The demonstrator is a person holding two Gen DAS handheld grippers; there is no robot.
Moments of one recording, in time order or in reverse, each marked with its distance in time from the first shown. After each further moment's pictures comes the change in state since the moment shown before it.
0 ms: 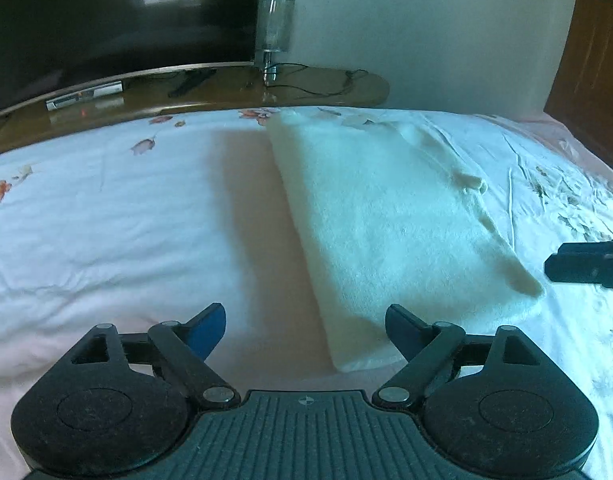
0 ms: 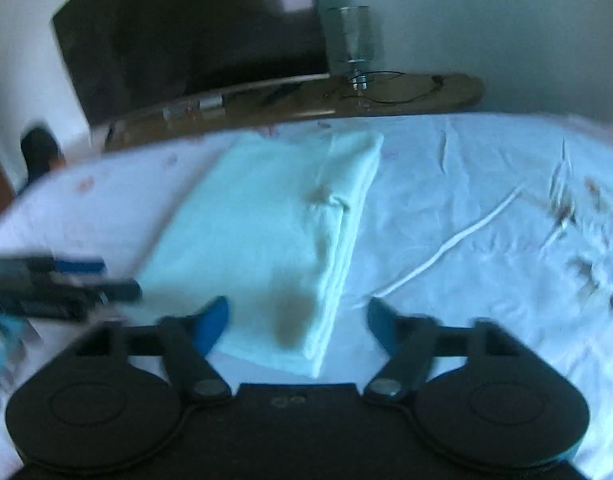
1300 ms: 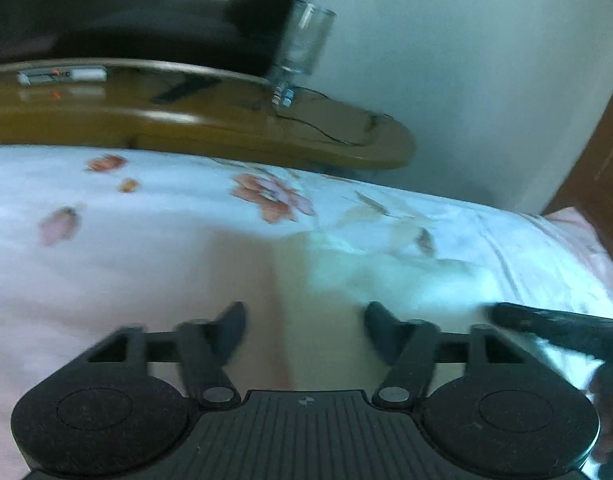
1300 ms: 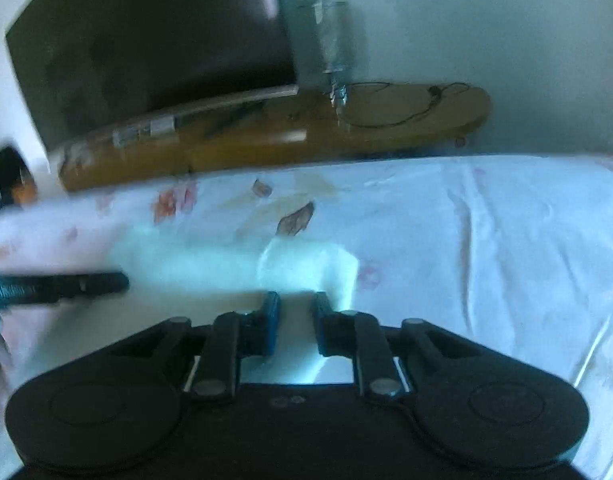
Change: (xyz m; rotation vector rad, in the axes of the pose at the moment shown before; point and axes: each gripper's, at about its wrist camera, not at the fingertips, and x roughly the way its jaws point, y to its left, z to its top) left arm 0.151 0.037 0.118 -0.196 -0.075 -0.085; right arm 0.164 -0.064 0.104 0.015 -0.027 -0.028
